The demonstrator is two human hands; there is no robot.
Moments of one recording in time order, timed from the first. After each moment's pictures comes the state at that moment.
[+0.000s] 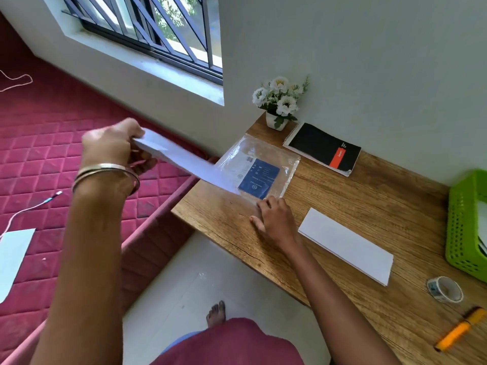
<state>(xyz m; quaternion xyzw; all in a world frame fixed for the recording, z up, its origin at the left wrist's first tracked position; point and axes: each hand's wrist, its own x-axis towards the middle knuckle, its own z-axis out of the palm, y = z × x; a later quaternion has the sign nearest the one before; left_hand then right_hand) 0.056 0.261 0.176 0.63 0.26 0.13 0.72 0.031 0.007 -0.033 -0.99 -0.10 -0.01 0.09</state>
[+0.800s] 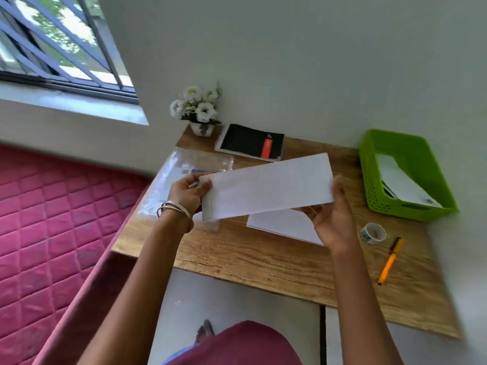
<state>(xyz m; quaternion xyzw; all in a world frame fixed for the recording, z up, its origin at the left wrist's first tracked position) 0.060 0.104 0.073 0.70 0.05 -0.19 0.69 -0.075 -0.131 0.059 -0.40 0.26 -0.20 0.85</state>
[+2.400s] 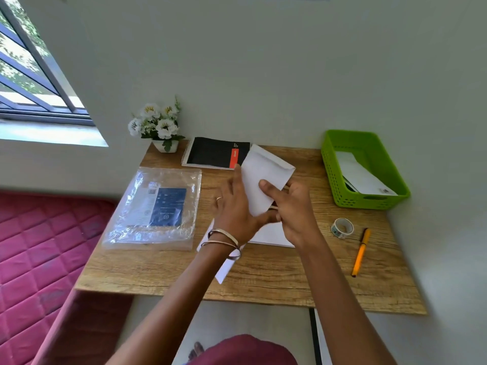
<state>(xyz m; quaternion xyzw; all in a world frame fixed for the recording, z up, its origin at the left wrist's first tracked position) -0.002 -0.008 0.078 0.88 -0.31 -0.08 0.36 -0.065 -0.108 0.102 -0.57 0.26 -0.21 0.75</state>
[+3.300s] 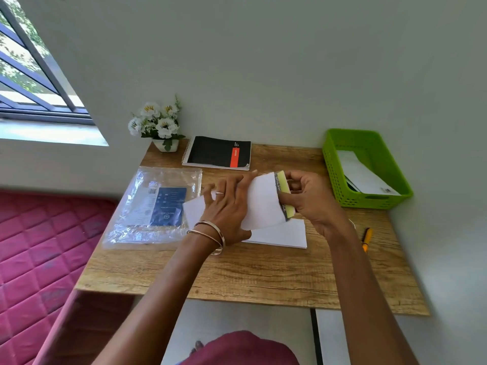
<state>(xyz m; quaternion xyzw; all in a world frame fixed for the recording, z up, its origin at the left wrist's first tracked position) 0.025 0.010 0.071 0.87 -0.48 0.01 0.14 -0.075 -0.150 0.114 -0.74 0.22 -0.10 0.63</state>
